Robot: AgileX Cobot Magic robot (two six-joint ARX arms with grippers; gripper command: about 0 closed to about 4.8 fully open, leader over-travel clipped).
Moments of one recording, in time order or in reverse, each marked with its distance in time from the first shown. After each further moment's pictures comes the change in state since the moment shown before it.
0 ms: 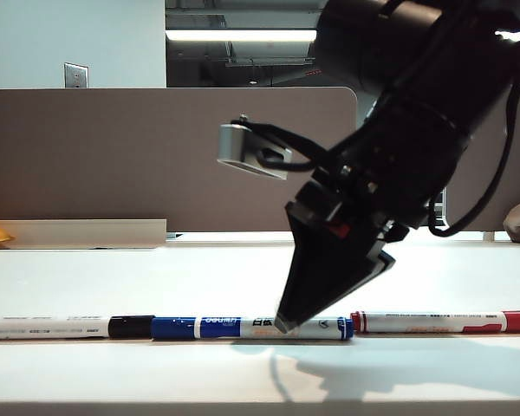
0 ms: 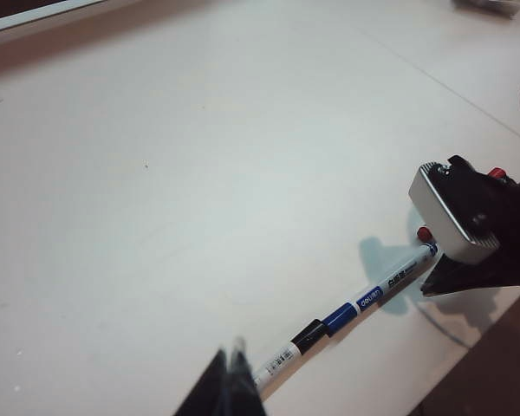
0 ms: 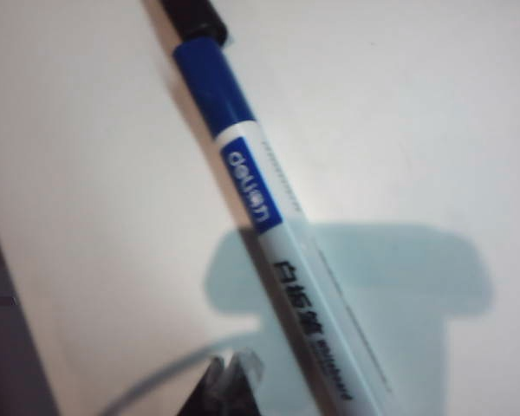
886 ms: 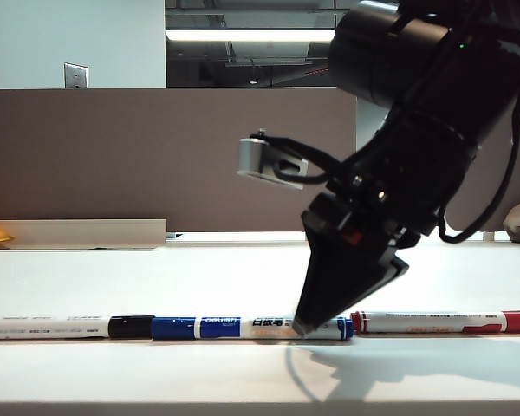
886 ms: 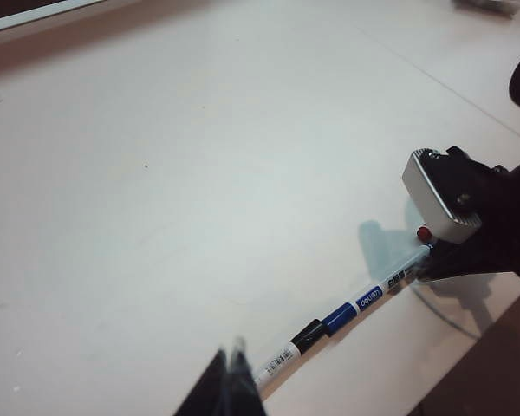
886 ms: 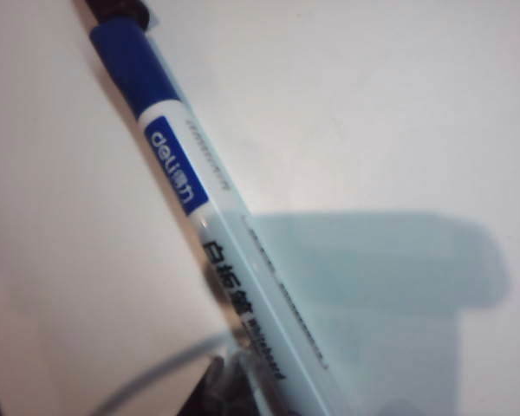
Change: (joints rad) left arm 0.000 0.000 0.000 0.000 0.000 0.000; right arm -0.048 0.017 0.000 -0.002 -0.002 0.003
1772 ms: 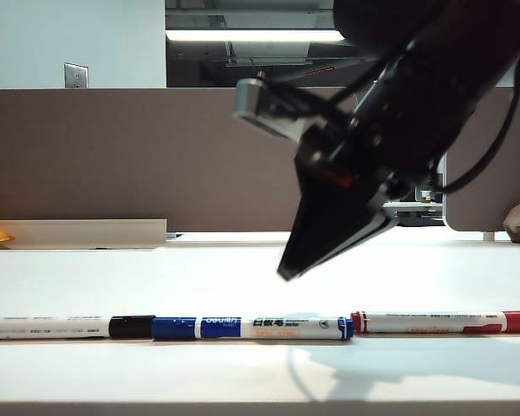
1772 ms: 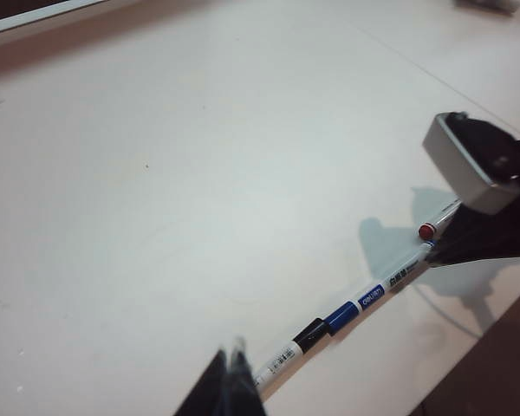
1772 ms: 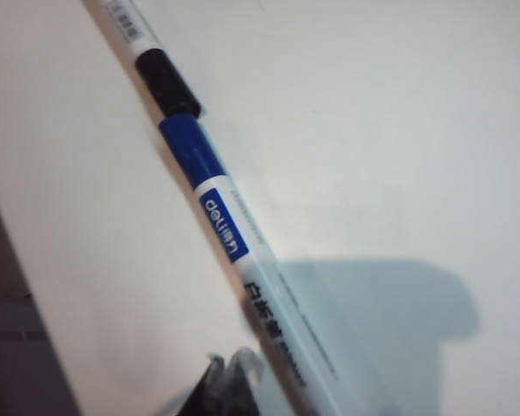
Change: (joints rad) left arm 0.000 0.000 0.000 0.000 0.000 0.007; right arm 0.010 -0.103 0.021 -0.032 -0.023 0.016
